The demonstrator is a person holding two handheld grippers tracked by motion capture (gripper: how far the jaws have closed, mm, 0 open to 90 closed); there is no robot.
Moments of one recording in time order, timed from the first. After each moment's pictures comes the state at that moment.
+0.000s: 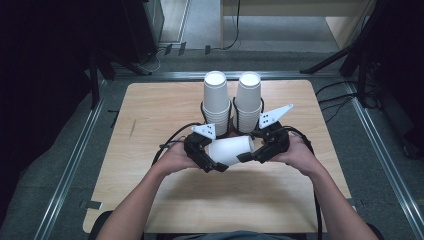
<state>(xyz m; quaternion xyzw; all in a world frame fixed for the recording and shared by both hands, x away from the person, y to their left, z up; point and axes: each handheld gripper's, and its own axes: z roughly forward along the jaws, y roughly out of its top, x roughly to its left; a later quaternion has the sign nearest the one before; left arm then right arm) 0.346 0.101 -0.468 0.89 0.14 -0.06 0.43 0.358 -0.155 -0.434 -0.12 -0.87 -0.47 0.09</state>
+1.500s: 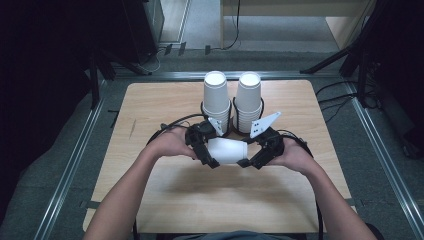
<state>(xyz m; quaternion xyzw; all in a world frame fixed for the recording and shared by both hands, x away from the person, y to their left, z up) 0.373 0.085 -0.453 0.97 0.11 -0.09 0.22 0.359 -0.143 -0.457 -0.10 -0.91 -0.39 0.03</state>
